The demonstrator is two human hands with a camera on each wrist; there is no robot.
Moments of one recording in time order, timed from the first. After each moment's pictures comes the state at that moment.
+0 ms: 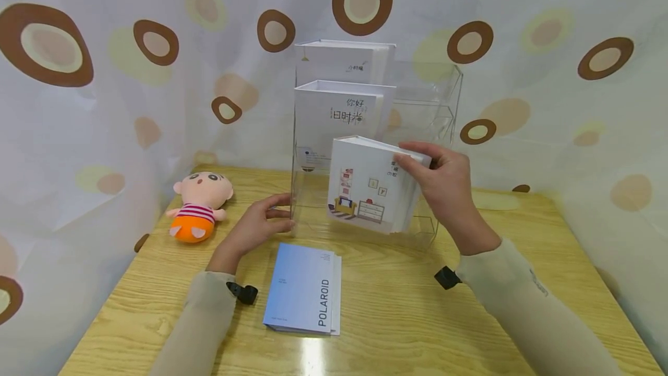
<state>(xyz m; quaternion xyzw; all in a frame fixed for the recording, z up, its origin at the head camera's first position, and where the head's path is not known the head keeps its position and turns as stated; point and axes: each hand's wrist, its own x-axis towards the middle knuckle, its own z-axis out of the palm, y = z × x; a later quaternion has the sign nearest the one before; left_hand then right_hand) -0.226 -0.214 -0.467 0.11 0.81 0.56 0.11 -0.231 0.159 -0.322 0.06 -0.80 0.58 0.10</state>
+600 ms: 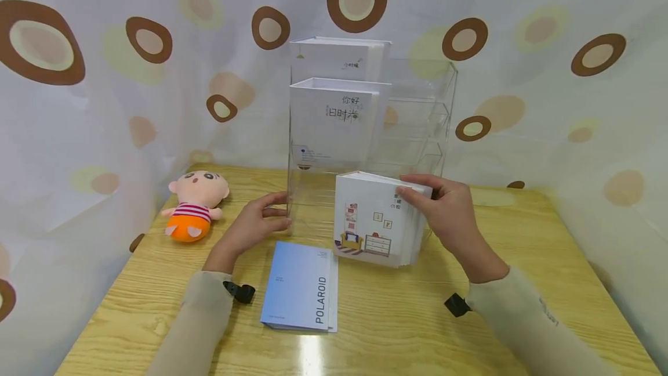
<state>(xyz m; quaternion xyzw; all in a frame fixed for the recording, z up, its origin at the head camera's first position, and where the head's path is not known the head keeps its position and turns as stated) -0.227 -0.213 -0.470 0.11 0.81 0.56 0.11 -0.202 0.188 -0.362 0.05 -0.84 0.54 0.06</state>
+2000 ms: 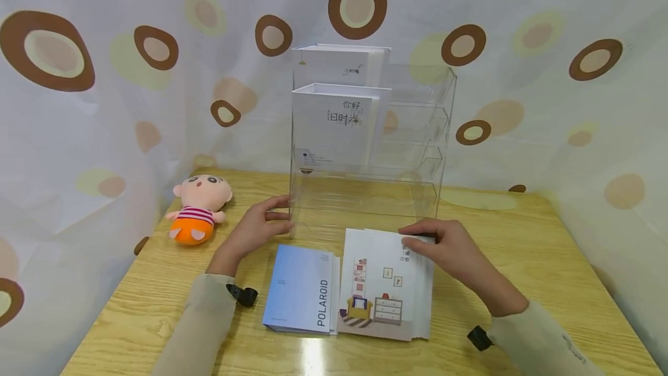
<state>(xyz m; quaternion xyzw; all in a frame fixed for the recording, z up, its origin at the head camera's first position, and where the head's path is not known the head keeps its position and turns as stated) -0.225 -0.213 -0.469 0.11 0.81 0.57 0.11 -0.173 0.215 -0.403 0.14 -0.89 0.43 -0.05</state>
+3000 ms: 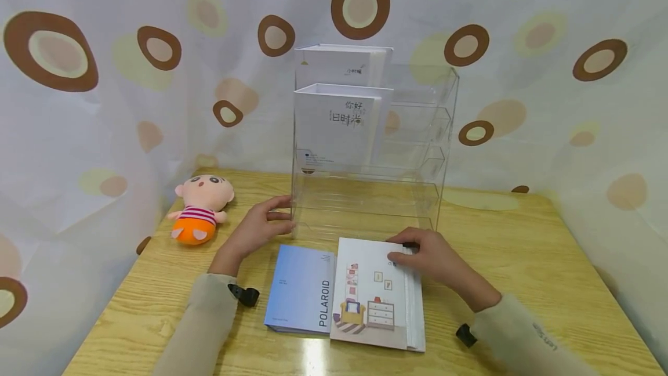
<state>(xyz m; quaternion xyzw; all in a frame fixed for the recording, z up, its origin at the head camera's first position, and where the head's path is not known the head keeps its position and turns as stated) -0.225 -0.212 -0.468 0.11 0.81 0.57 0.11 -0.193 0.199 -0.445 0.19 -0.91 0.36 -0.09</state>
